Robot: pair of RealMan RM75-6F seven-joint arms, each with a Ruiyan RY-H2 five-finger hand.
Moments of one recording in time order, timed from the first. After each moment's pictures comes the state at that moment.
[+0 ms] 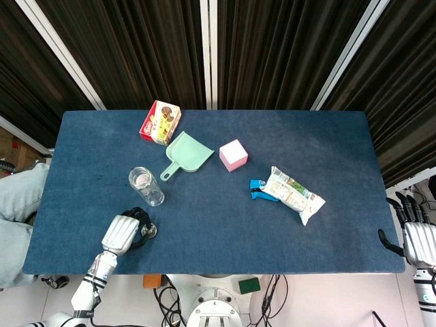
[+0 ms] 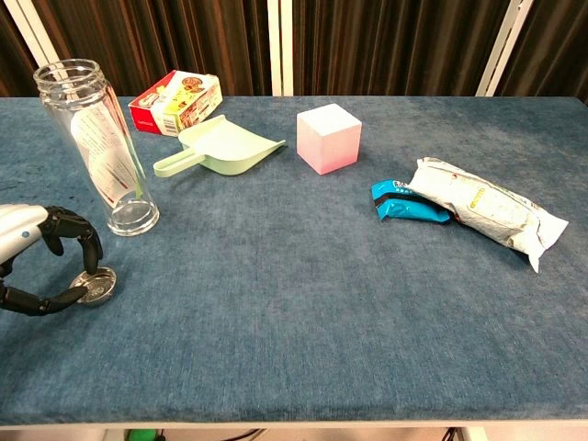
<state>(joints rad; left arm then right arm) -0.28 -1.62 0.02 -1.41 1.52 1.24 0.17 0.04 -1.25 0.06 -1.31 -1.50 1.48 0.21</state>
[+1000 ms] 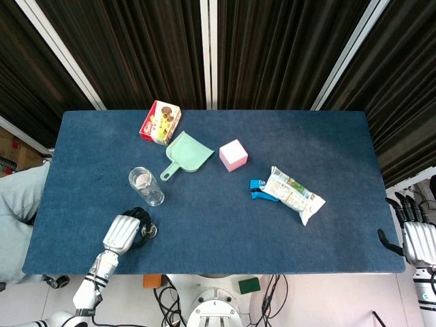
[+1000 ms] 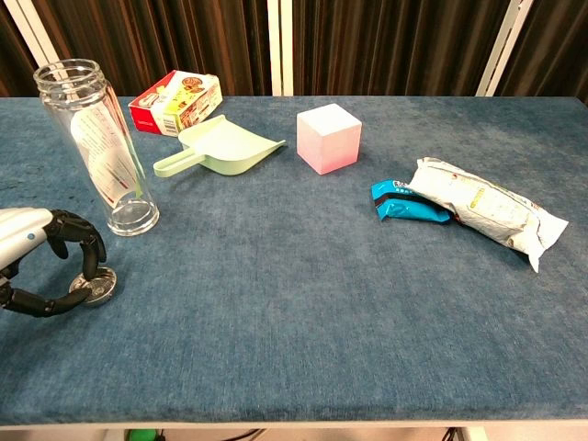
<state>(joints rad) -0.29 -1.64 0.02 -1.38 1.50 1.23 0.14 0.05 -1.26 0.06 -1.28 -1.49 1.47 0.23</state>
